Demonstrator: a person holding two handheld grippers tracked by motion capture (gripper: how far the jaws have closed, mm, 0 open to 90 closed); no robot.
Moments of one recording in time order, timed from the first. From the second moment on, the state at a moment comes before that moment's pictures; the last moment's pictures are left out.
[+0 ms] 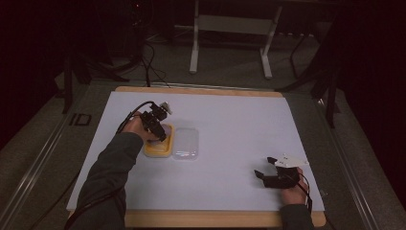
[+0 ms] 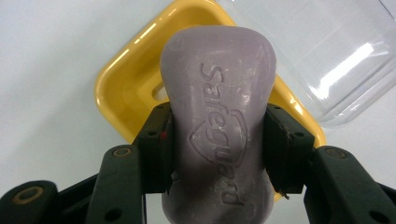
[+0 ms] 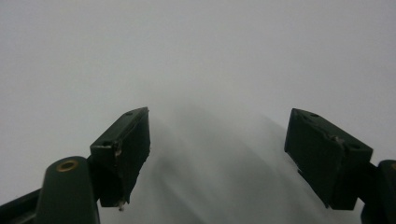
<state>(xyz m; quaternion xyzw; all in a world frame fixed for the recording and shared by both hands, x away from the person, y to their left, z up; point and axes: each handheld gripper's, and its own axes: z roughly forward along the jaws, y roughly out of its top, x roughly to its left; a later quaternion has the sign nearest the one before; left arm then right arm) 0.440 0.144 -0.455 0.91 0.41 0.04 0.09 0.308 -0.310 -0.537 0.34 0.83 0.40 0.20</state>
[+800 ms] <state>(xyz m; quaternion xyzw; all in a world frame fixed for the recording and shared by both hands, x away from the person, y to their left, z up) 0.444 0.143 -0.467 0.89 0.45 0.04 0.09 0.309 -0.310 -0.537 0.34 0.83 0.40 0.20</state>
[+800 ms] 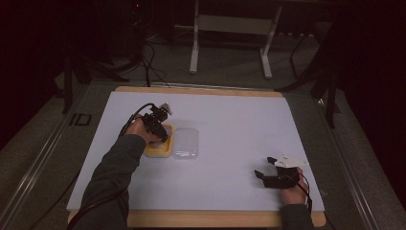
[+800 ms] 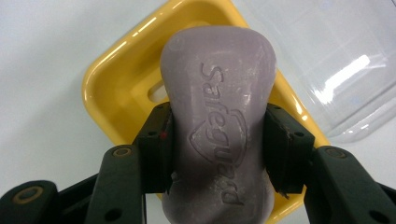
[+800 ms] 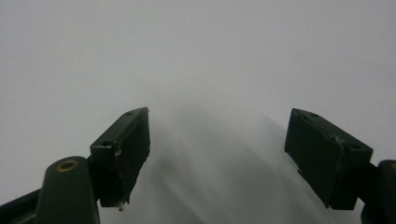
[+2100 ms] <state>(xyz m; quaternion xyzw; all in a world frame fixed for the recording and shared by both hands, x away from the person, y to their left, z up) 0.438 0.149 -0.464 0.89 0.45 0.05 0.10 0.308 -0.309 -0.537 0.34 0.83 0.40 0.20</state>
